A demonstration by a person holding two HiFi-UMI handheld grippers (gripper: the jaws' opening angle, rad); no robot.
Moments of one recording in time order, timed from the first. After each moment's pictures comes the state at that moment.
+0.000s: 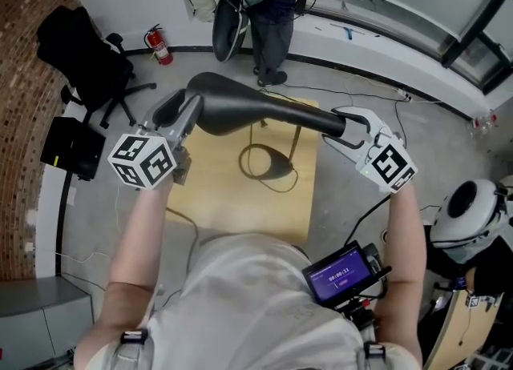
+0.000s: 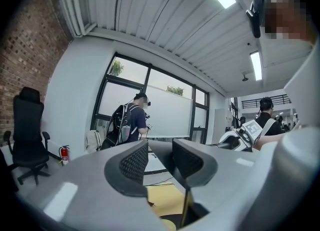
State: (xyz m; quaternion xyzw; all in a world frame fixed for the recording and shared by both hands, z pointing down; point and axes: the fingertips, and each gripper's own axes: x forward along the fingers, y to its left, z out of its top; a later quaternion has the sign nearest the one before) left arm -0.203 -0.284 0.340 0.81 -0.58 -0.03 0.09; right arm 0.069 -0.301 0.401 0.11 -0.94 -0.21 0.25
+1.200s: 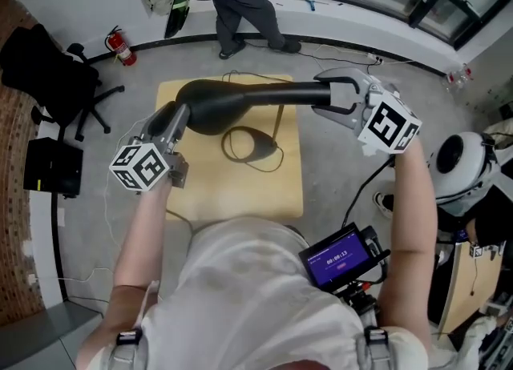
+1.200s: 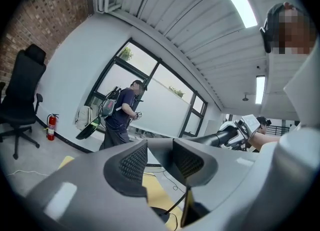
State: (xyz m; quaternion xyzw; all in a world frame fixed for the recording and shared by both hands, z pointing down) left arm -0.198 -0.291 0.425 0.82 -0.53 -0.09 0.20; right arm 0.071 -0.293 0.375 0.07 -0.90 -0.26 0.35
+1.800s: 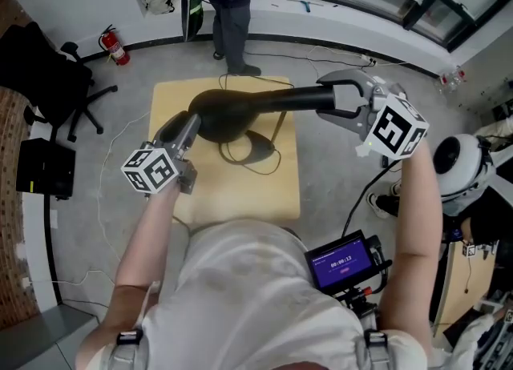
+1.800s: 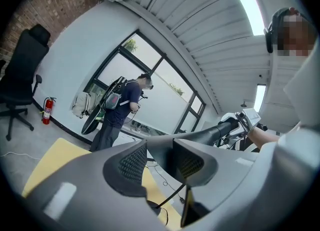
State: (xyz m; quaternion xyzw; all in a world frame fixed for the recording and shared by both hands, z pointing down) left arm -0.187 -0.291 0.472 0.82 -0.50 -0.10 0.25; right arm 0.062 -0.284 0.365 0.04 -0.87 -0.29 0.39
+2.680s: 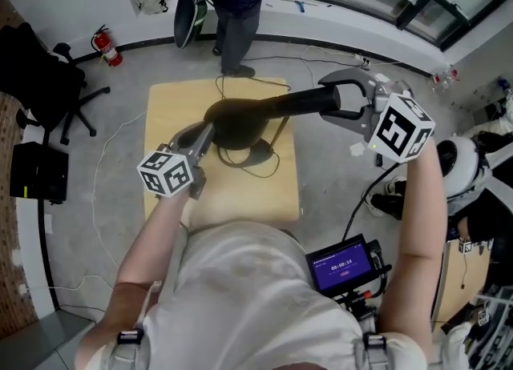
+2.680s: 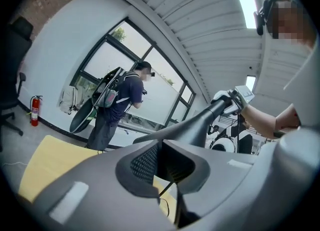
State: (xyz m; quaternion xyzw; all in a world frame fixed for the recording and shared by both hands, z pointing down) left arm -0.144 -0.299 0.503 0.86 -0.44 -0.05 0.25; right arm 0.055 -0.292 0.354 0.02 -0.85 -0.30 0.44
